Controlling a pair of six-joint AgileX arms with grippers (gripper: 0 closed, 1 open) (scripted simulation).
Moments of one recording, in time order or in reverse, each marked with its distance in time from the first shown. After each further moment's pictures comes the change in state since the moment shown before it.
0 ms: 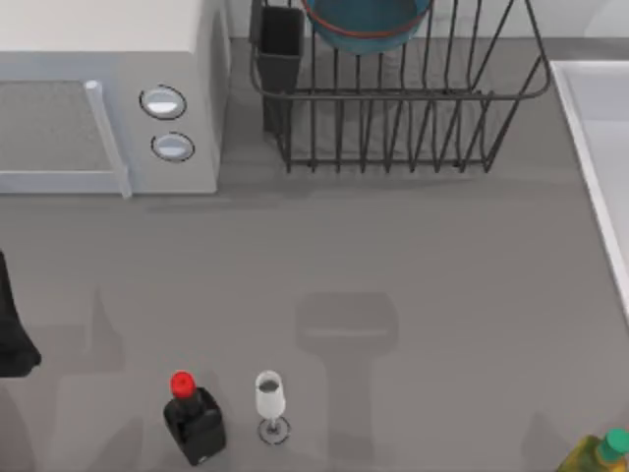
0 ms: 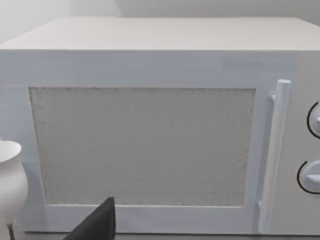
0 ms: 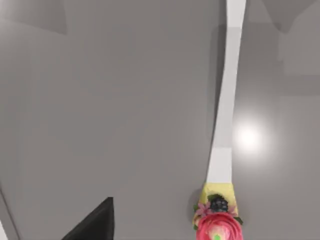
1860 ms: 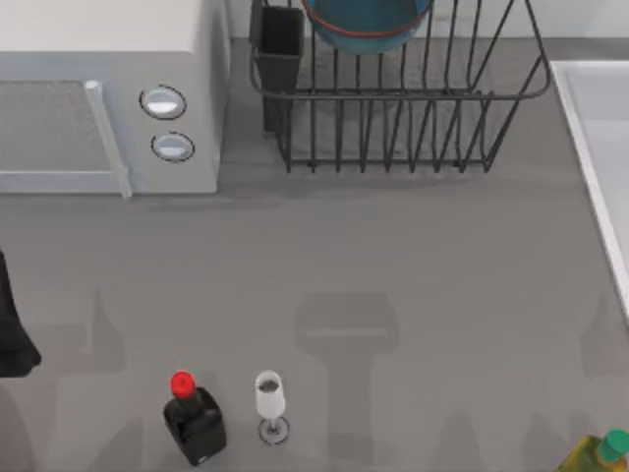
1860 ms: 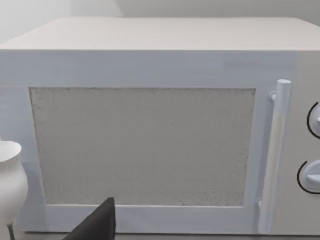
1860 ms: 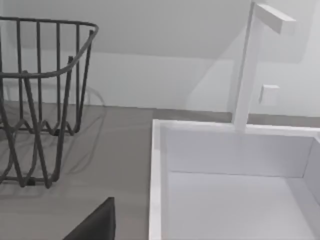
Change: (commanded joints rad) left arm 0.000 0.000 0.000 0.000 0.000 0.000; right arm 0.554 -1.364 -0.869 1.016 -0.003 1.922
